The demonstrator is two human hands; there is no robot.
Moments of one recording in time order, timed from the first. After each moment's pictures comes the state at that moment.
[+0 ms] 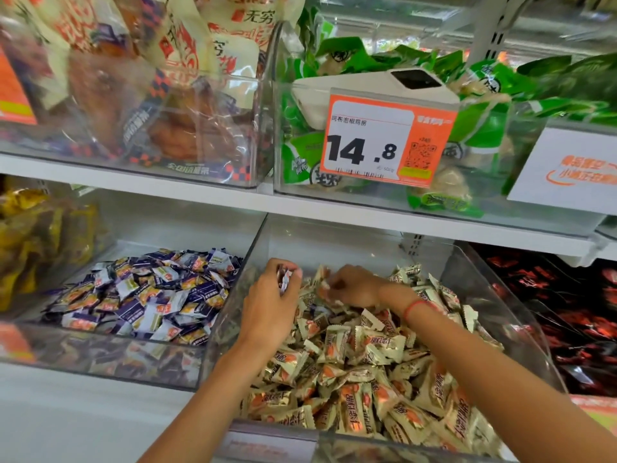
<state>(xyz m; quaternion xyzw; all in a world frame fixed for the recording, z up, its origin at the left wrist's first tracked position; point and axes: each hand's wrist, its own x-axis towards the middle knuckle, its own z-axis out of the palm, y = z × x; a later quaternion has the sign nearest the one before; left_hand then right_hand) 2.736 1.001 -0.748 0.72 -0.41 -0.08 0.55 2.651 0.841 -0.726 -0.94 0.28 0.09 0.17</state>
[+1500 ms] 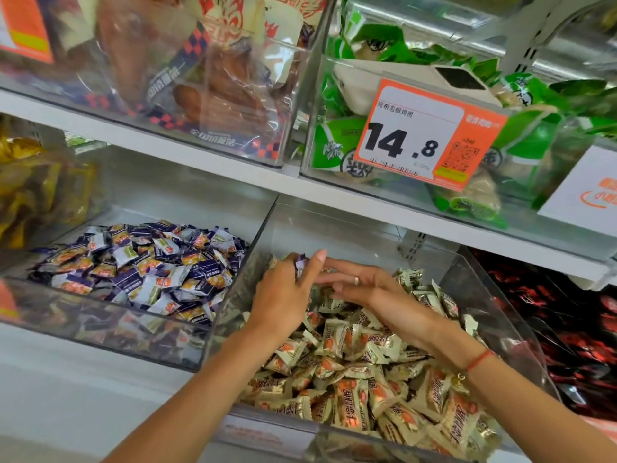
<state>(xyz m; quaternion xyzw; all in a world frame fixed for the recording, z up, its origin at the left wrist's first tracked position) 2.730 0.996 -0.747 0.71 -0.42 -0.13 0.56 2.604 0.899 -0.699 -0.83 0.19 -0.07 0.52</state>
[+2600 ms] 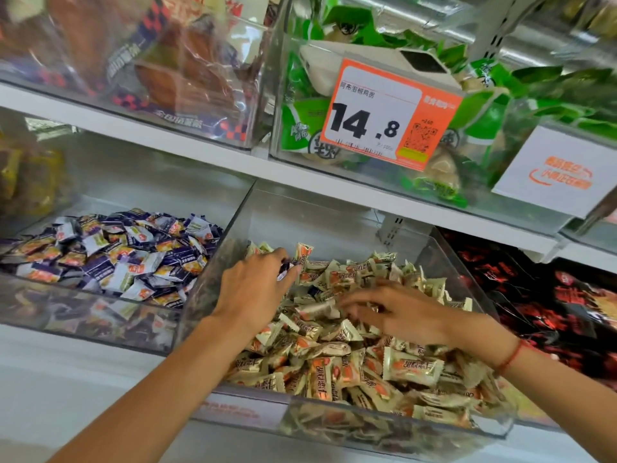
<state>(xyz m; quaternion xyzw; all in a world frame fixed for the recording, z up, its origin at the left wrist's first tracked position) 2.726 1.007 -0.742 0.81 -0.51 0.06 0.29 2.543 0.879 -0.697 -0.96 0.23 0.14 0.09</state>
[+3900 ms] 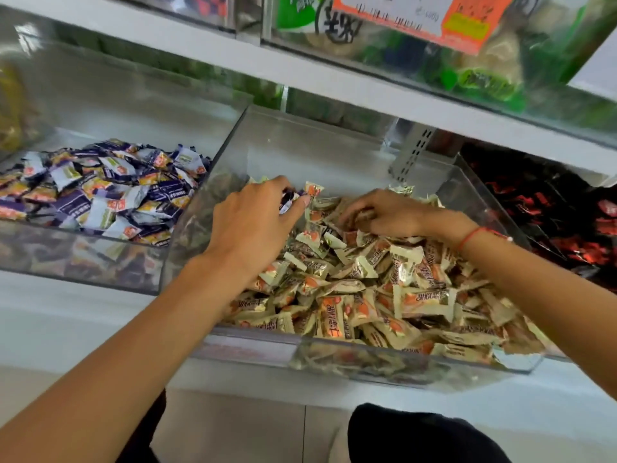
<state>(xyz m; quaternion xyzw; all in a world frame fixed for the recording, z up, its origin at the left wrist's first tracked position) 2.725 1.010 -0.739 0.80 -0.50 0.03 0.32 2.594 0.823 -0.719 -0.94 0.26 0.10 0.19</state>
